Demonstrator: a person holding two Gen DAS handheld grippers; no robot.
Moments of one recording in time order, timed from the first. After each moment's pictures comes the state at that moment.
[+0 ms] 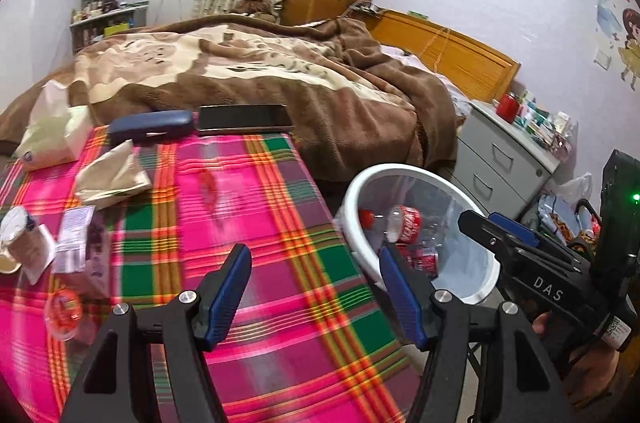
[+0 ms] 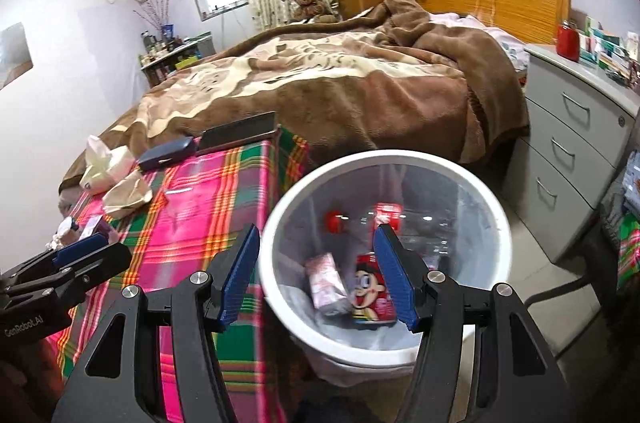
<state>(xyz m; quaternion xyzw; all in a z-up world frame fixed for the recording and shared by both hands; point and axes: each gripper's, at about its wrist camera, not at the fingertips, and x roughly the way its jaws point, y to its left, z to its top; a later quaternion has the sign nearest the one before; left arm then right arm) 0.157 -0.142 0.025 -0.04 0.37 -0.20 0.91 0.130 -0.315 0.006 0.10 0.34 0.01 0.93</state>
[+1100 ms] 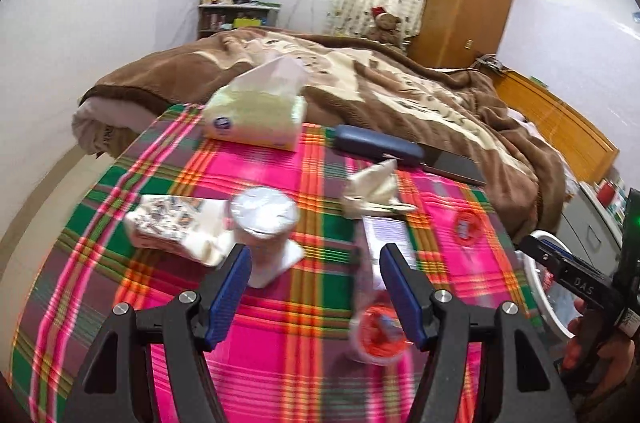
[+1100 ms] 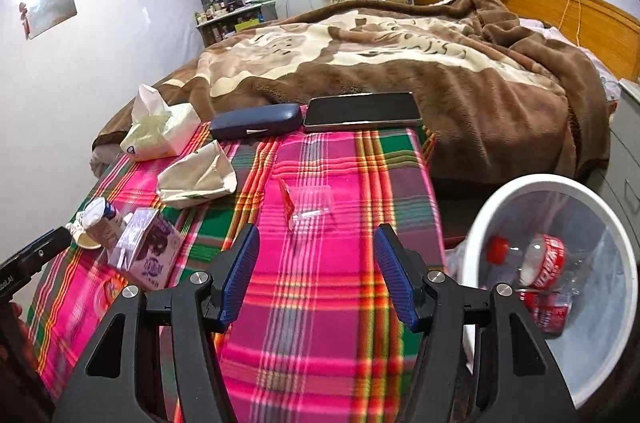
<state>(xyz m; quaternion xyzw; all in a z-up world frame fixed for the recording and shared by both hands) 0.168 0.090 0.009 -0.11 0.34 0.00 0.93 0.191 -0.197 -0.007 0.06 0.37 0.10 0.92</state>
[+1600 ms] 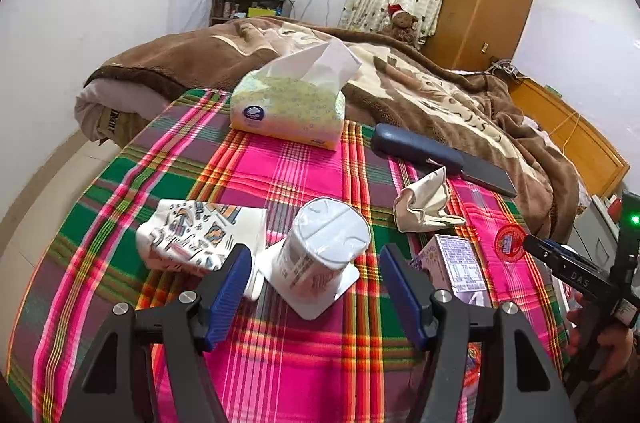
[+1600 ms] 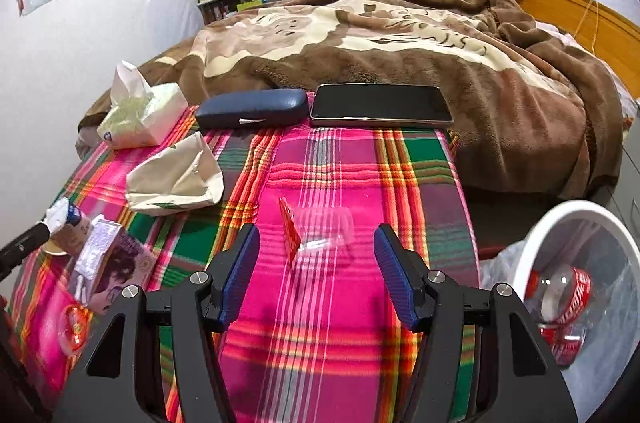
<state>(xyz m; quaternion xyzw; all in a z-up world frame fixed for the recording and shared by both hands) 0.202 0.131 -0.020 -0.13 0.36 0.01 0.92 0.235 -0.172 -0.027 0.02 0.40 0.10 0.91</state>
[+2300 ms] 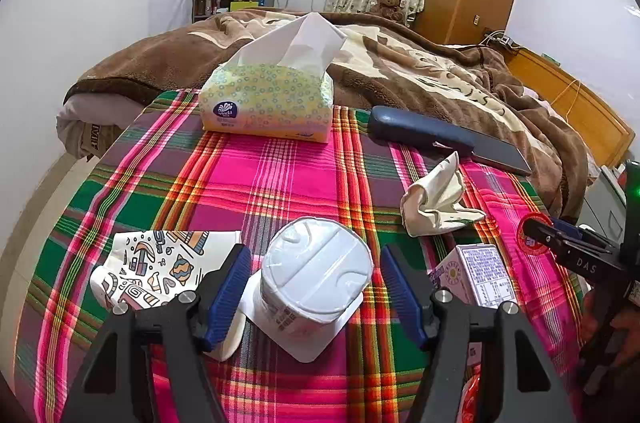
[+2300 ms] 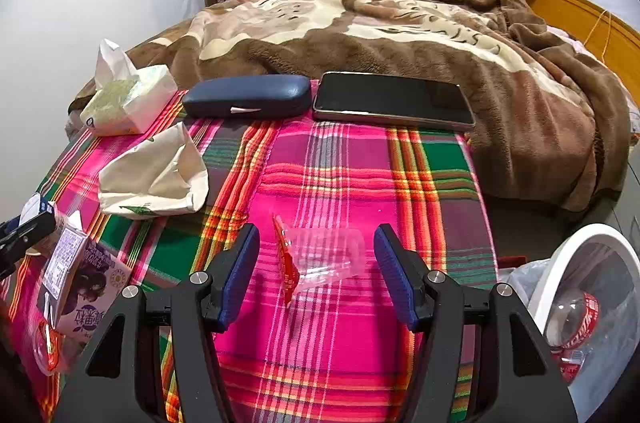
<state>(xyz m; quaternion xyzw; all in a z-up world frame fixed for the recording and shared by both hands) 0.241 0.115 -0.036 -0.09 0.38 0.00 0.92 0.257 -0.162 -0.038 0.00 0.42 0.10 0.90</state>
